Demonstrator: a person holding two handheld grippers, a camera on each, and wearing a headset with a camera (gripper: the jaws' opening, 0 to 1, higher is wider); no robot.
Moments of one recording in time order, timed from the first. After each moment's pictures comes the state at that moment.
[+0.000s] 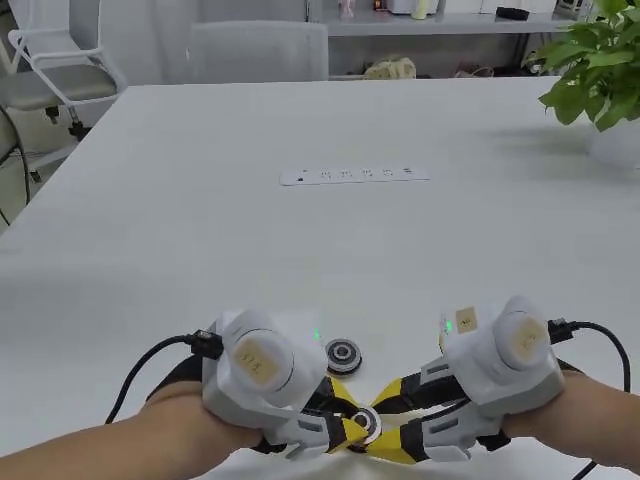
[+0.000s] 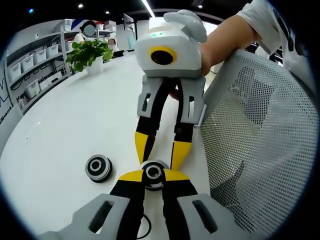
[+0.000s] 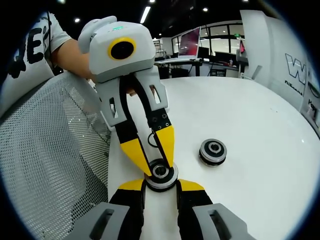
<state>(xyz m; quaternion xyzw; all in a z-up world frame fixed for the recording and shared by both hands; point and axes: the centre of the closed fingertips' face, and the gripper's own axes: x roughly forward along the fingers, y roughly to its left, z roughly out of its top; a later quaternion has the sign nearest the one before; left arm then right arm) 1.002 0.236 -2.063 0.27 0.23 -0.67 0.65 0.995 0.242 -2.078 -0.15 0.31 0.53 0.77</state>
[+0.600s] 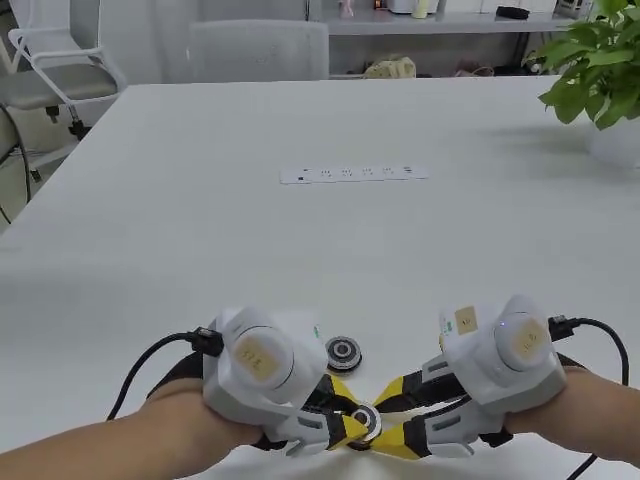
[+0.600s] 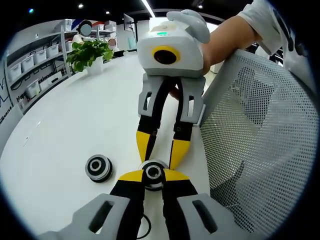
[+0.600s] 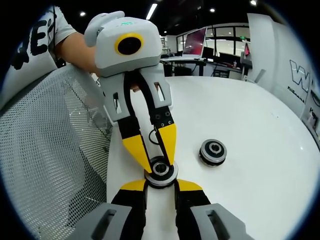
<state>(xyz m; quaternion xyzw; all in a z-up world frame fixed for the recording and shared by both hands) 1.002 0.236 -2.063 0.27 0.23 -0.67 0.65 0.994 0.240 -2.079 -0.18 0.31 0.54 0.76</state>
